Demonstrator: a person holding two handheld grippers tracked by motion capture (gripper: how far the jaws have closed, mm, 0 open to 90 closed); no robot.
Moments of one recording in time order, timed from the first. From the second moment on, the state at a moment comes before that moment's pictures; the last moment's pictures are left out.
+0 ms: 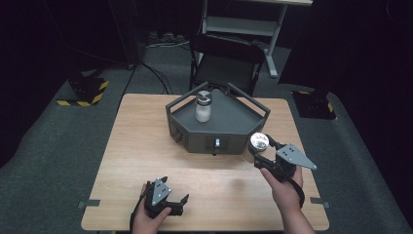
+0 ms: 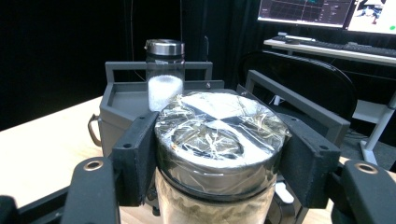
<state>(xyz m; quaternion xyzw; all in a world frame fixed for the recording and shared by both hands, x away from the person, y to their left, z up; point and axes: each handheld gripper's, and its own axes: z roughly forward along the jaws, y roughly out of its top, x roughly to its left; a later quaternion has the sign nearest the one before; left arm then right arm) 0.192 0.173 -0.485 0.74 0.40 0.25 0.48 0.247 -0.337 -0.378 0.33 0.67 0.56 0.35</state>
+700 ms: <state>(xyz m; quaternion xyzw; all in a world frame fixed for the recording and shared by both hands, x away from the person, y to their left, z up) 0.192 0.174 -0.485 0.74 0.39 0.25 0.48 0.268 -0.327 -0.347 0.34 0.67 0.56 0.34</state>
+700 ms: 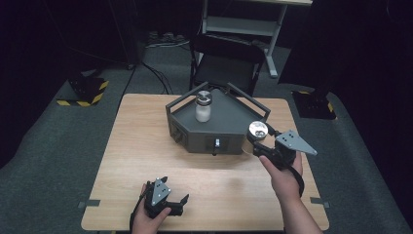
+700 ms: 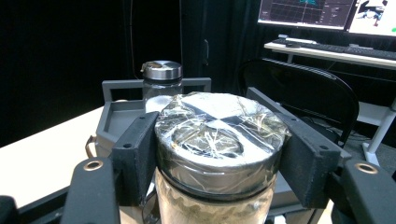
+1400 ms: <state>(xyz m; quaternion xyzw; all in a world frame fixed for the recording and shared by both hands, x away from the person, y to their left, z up) 0.193 0.175 -0.485 0.75 0.39 0.24 0.48 0.317 -0.308 -0.332 0.36 0.67 0.55 0.35</state>
